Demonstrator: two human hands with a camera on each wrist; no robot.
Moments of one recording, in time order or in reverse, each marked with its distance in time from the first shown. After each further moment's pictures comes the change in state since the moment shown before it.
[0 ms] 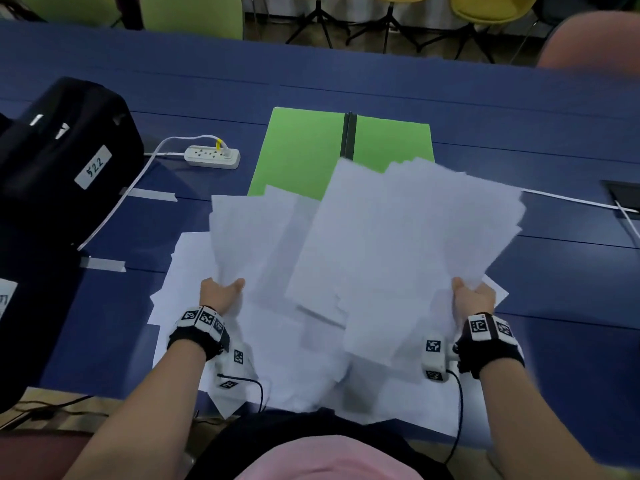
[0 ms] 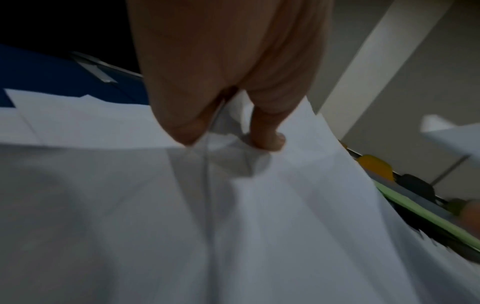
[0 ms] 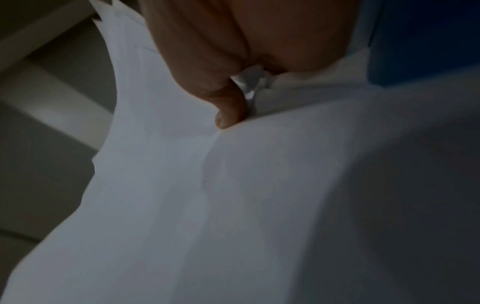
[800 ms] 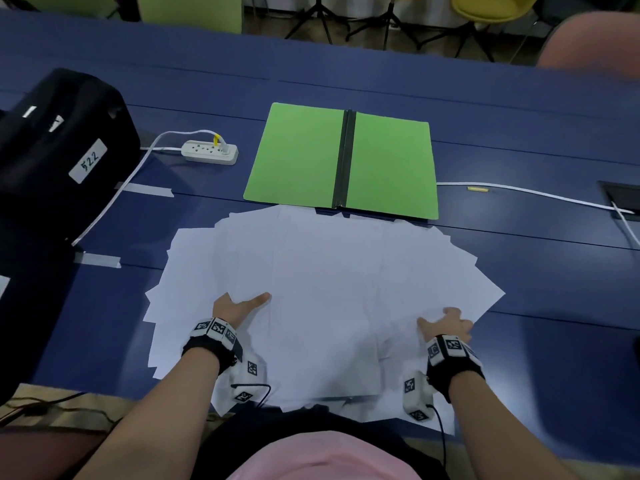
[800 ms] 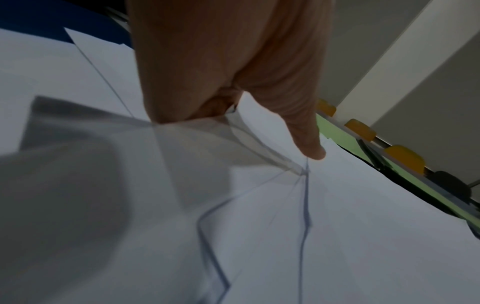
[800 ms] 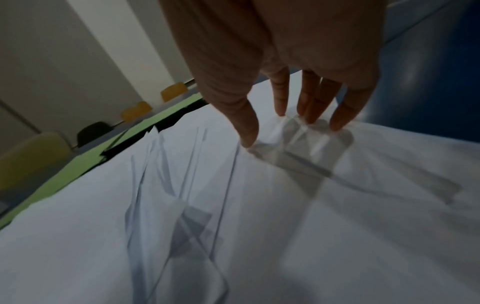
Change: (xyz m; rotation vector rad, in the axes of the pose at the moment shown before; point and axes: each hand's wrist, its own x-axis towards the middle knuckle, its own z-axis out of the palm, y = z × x) left_hand -0.003 -0.036 0.027 0.023 -0.173 -0.042; right_hand -0.038 0.042 0.013 -0.687 -0.079 0.169
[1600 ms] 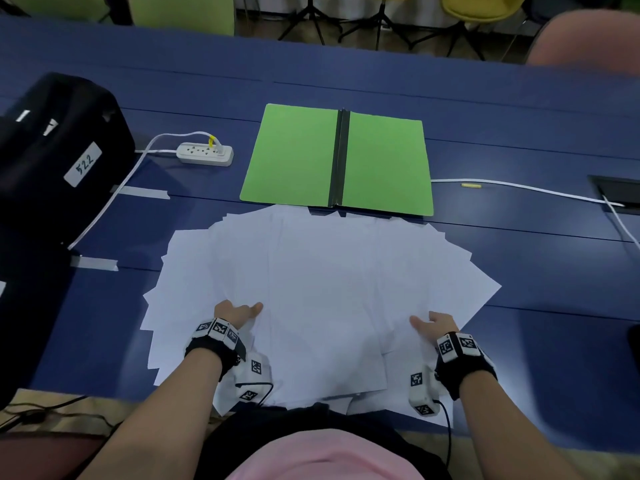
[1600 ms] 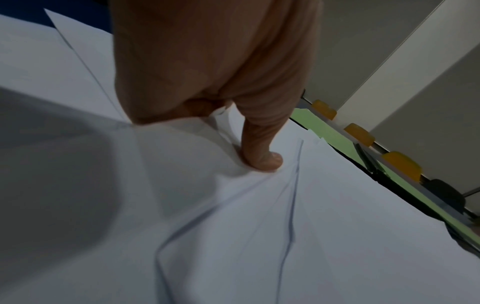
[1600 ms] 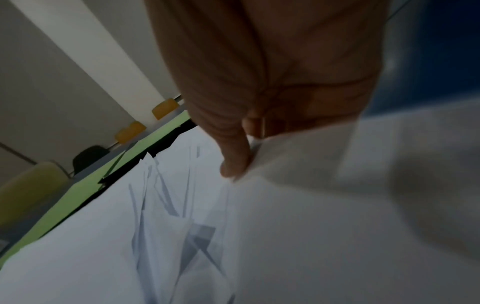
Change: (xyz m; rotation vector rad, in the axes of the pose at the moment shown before) left_hand 0.002 0.000 0.003 0.238 -0.019 -0.130; right_hand 0.013 0.014 -0.003 -0.017 -0.258 -0.151
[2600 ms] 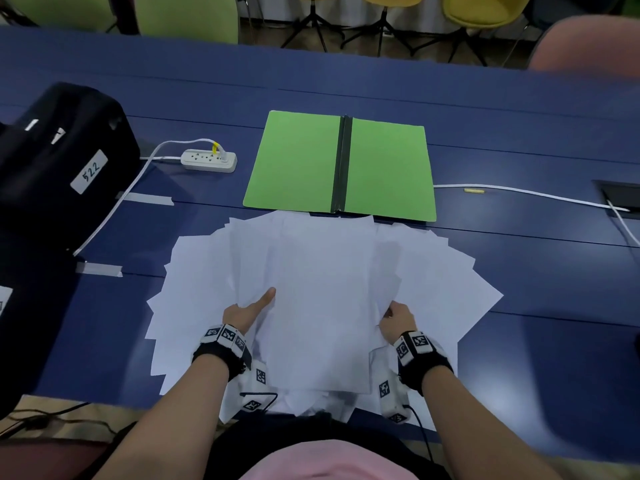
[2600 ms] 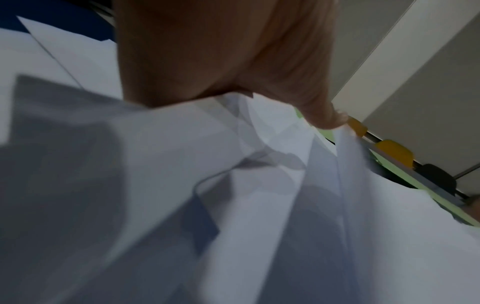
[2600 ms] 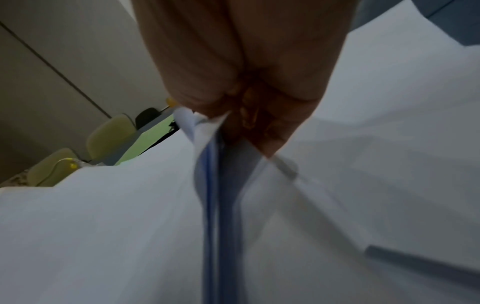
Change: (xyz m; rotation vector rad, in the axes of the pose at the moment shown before) left_hand -0.003 0.004 0.007 -0.222 -0.054 0.042; right_hand -0.021 -0.051 0.057 0.013 -0.002 -0.263
